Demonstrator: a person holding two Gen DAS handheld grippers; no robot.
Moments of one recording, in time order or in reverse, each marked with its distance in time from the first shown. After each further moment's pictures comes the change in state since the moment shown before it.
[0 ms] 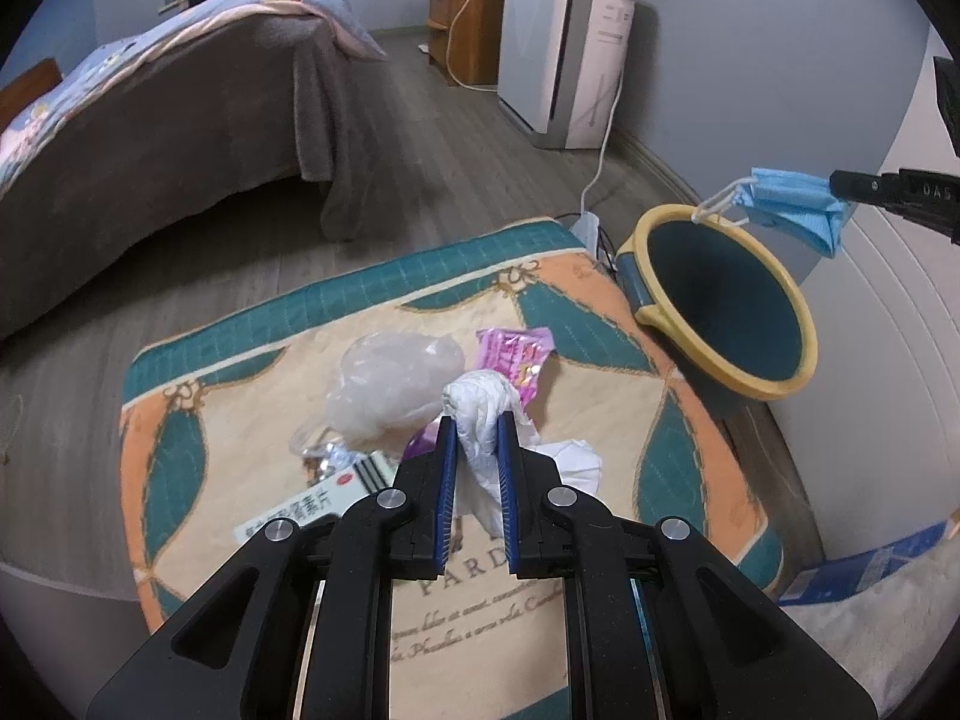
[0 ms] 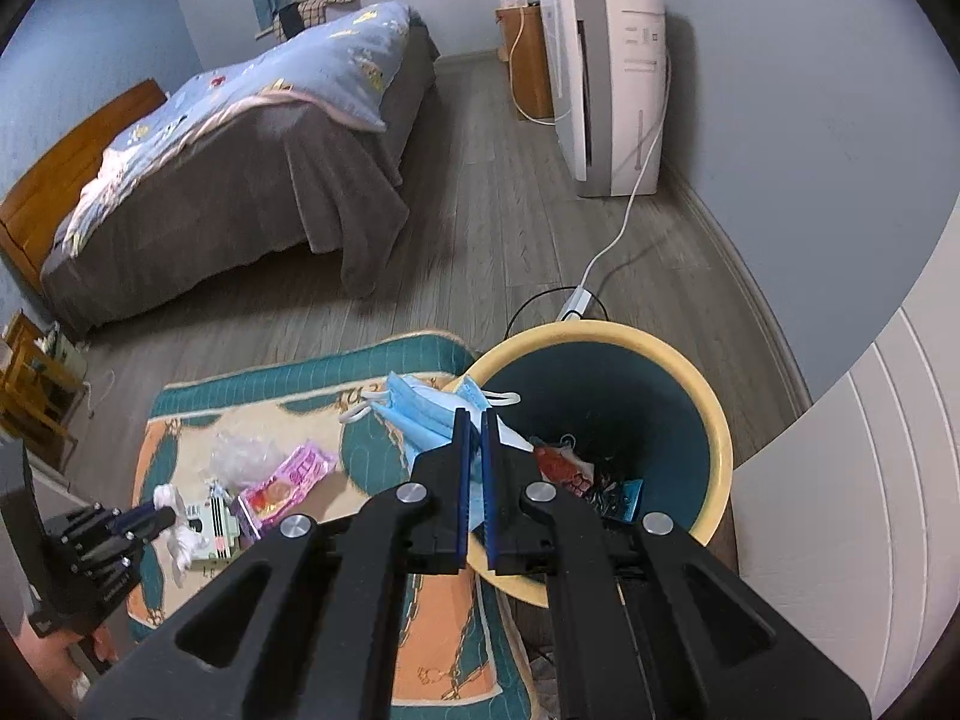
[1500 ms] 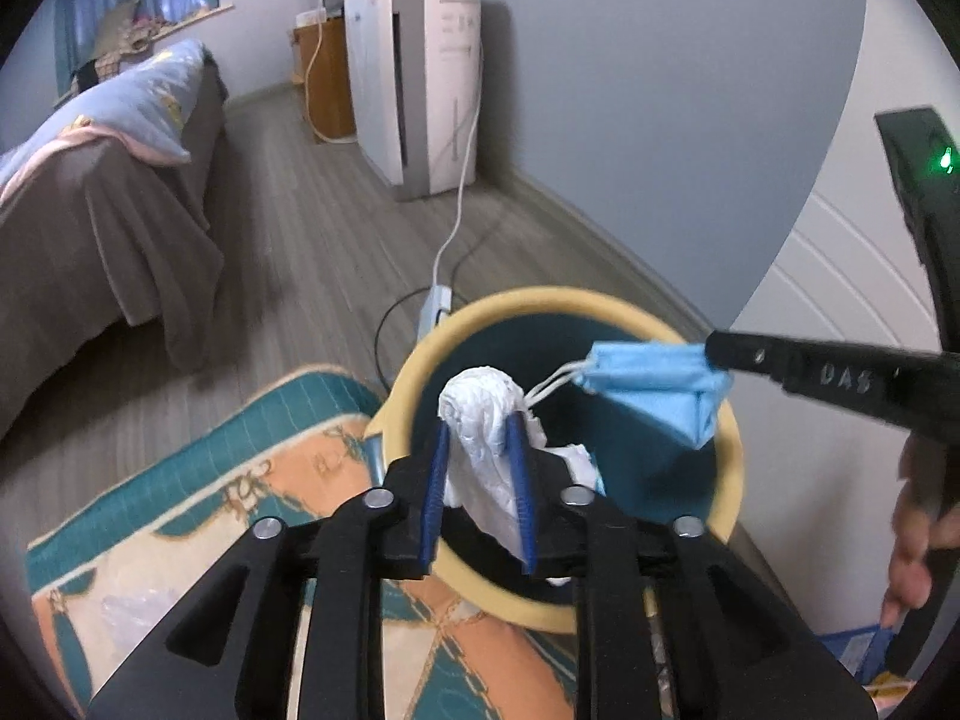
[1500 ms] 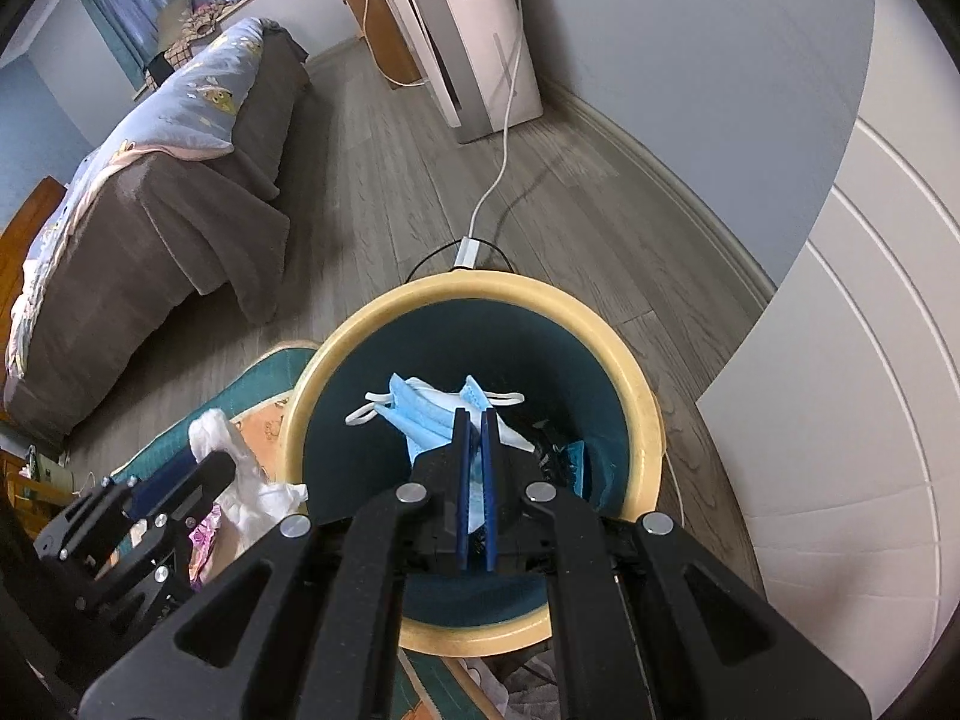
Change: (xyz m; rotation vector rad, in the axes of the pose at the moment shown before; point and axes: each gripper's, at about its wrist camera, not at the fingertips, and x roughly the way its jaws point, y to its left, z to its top) left arm 0.099 -0.185 0.111 0.191 -0.080 -0.137; right arm 0.063 -0.115 -0.016 0.295 0.075 -0.085
